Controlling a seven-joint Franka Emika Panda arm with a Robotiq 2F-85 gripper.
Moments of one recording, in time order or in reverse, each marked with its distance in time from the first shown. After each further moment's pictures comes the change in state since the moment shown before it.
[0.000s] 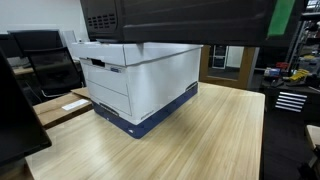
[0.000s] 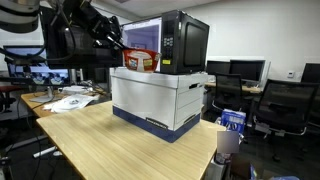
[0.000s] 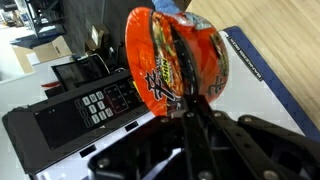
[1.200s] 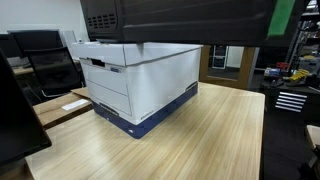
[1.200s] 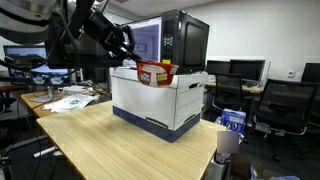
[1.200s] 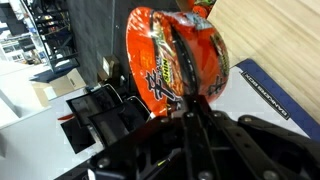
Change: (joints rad) arm -0.261 0.165 0.072 0.043 -0.193 0.135 0.227
